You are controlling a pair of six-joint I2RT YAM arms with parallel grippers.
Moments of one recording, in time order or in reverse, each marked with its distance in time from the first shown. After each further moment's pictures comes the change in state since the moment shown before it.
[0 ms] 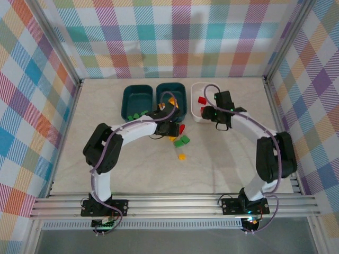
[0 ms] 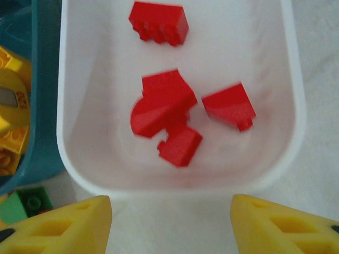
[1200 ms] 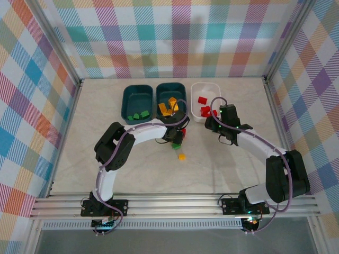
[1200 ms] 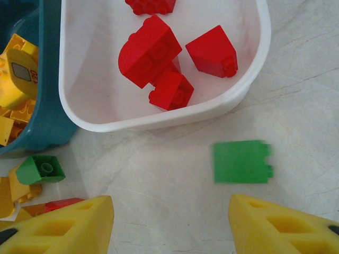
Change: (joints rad) left arm -0.072 0.099 0.039 -0.042 -0.038 0.106; right arm 0.017 -0.202 -0.260 0.143 -0.010 0.098
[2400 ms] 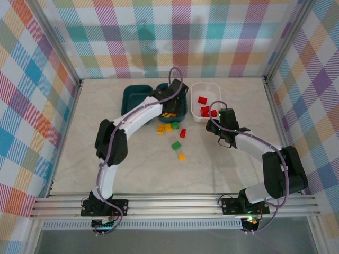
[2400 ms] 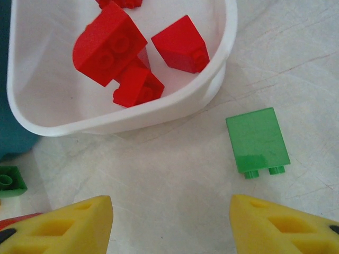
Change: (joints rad) left arm 0.132 0.093 0.543 -0.233 -0.077 0.044; right arm 0.000 0.040 -0.068 0.097 0.068 0.007
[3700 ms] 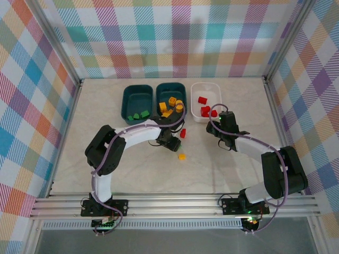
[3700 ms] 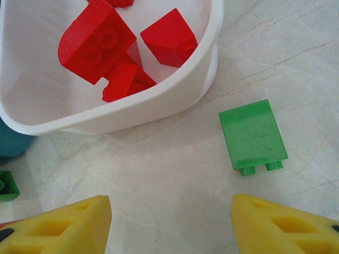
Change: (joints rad) left arm -0.131 -0.214 -0.635 0.120 0.218 0.136; right arm 0.000 -0.001 -0.063 0.091 0.012 0.027
